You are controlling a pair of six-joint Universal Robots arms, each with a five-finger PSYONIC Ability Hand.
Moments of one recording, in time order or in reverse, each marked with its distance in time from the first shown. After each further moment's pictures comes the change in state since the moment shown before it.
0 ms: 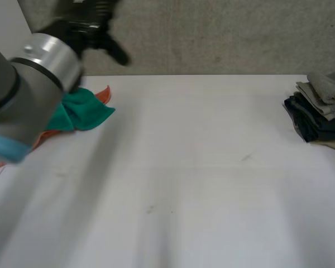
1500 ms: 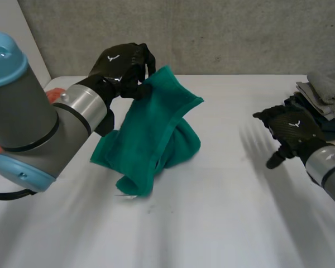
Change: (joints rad) left arm -0.053 -0.071 -0.126 0.015 0.084 -0.257; right arm 0.366 -0.010 0.405 0.346 -0.009 0.151; left_hand 0.929 0.997 0.985 0.999 0.915; right_hand 0.000 0.000 0.000 0.000 0.000
